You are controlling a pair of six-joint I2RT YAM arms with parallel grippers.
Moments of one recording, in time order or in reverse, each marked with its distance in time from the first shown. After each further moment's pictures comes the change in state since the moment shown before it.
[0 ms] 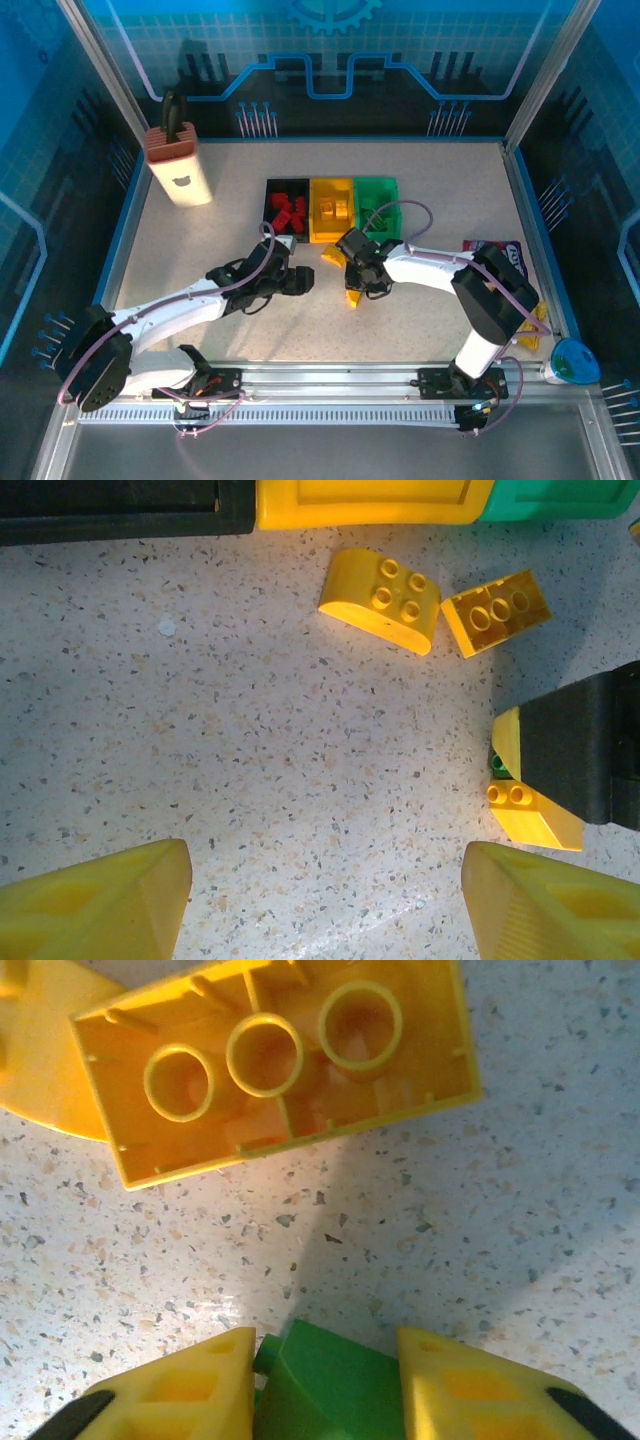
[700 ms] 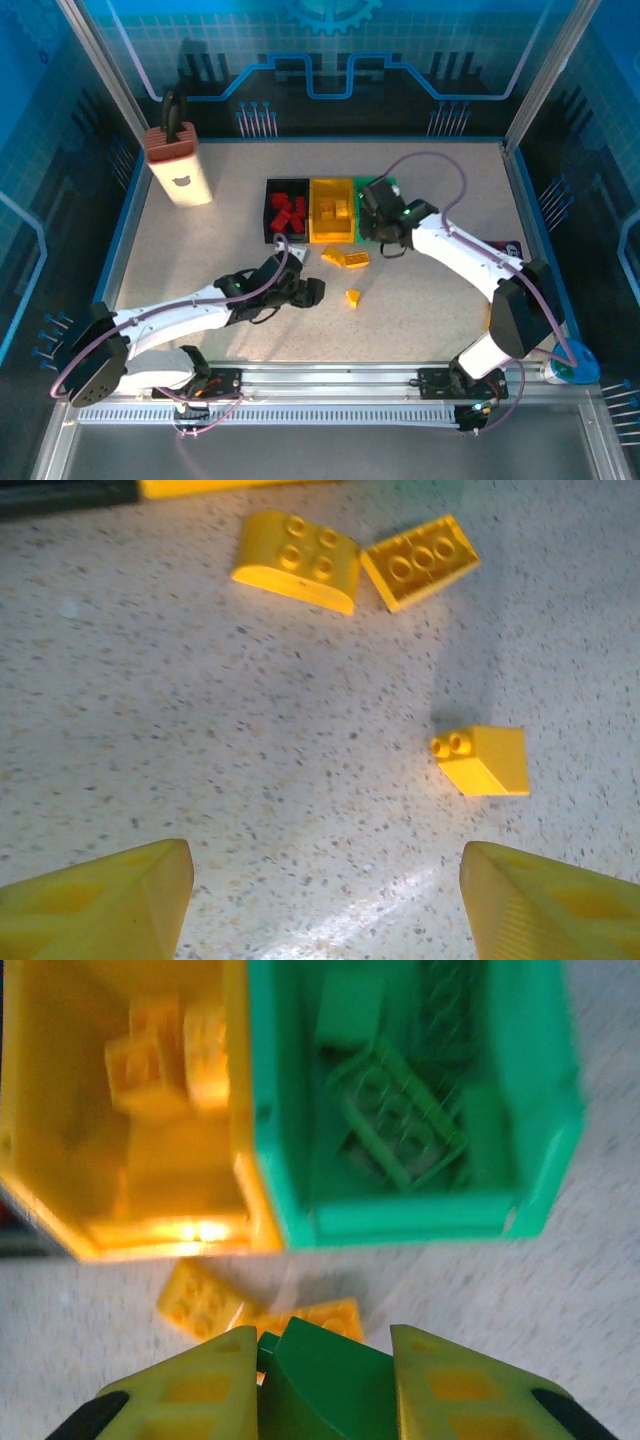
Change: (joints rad) left arm -0.163 0.014 -0.002 0.022 -0.064 0.000; right arm -0.203 -0.135 0.297 -0.150 0.117 -0.213
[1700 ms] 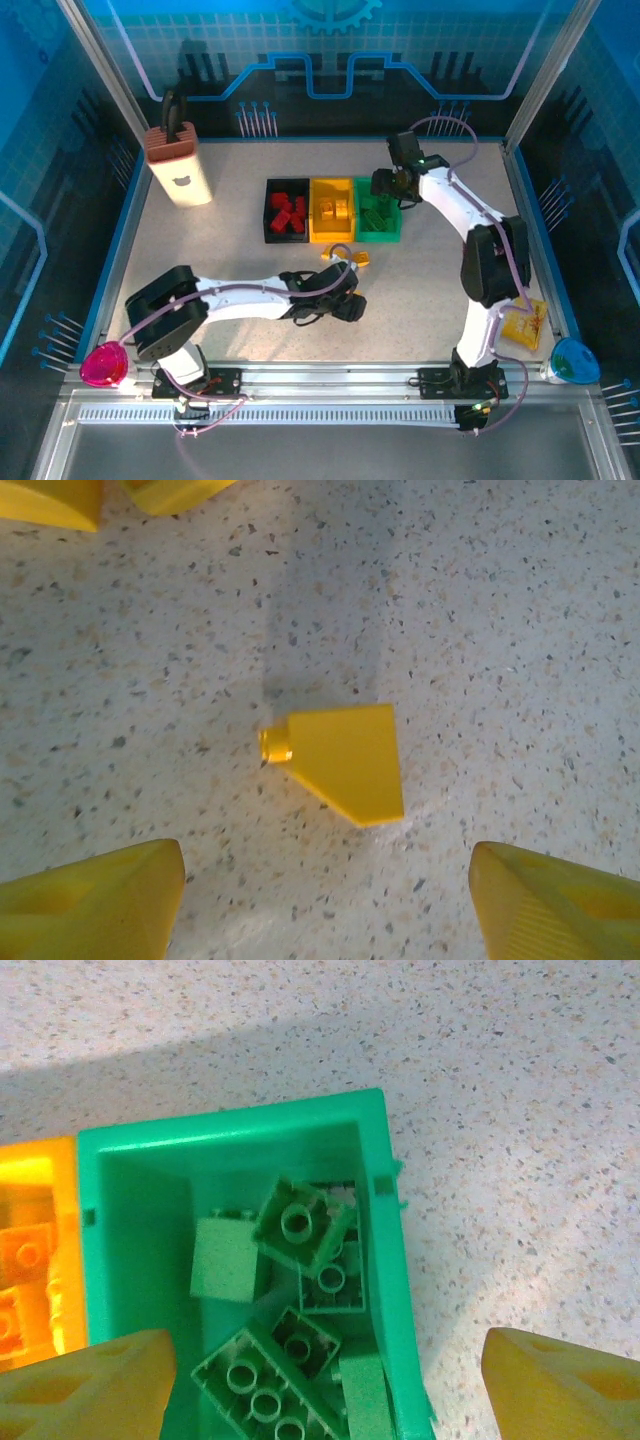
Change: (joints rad) left arm -0.167 0.439 0.288 -0.010 0.006 -0.047; right arm -0.250 0.304 0.314 -0.022 -0.101 -0.211
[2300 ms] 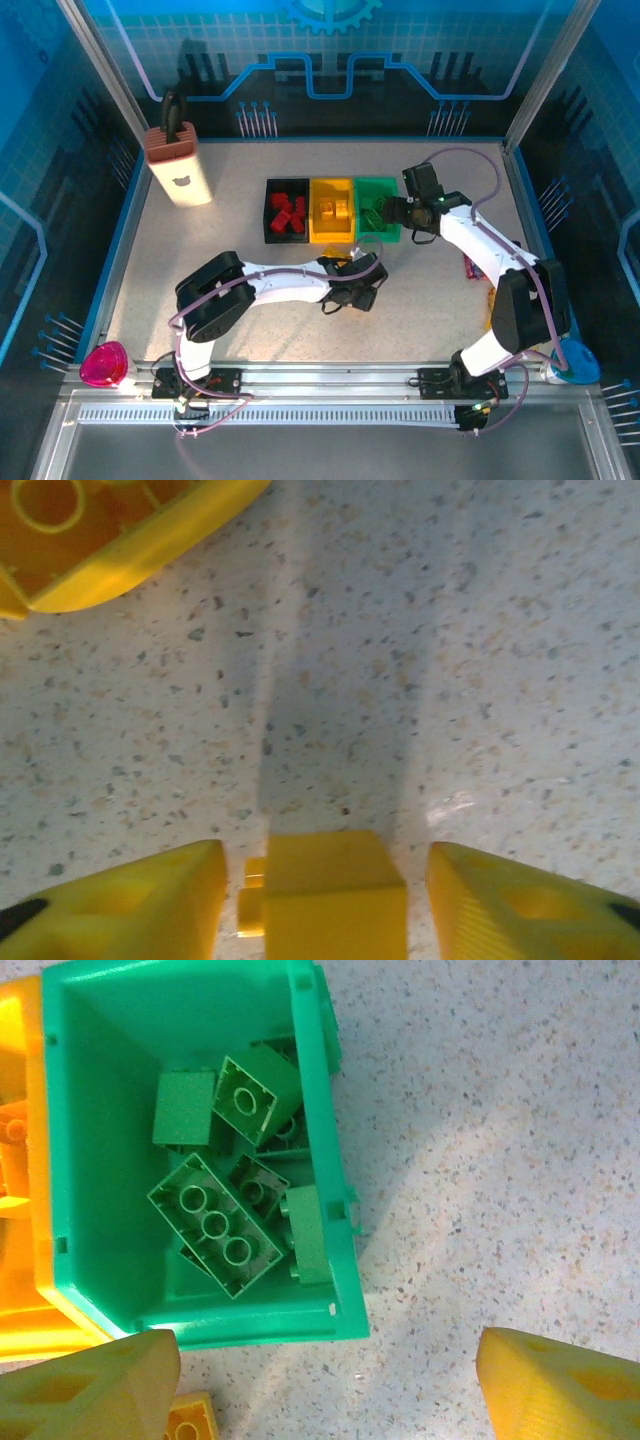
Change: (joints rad) left arm 0.000 0.261 0.327 -0.252 -0.066 -0.010; right arm 0.003 -0.317 -0.408 0.114 -0.017 0.050
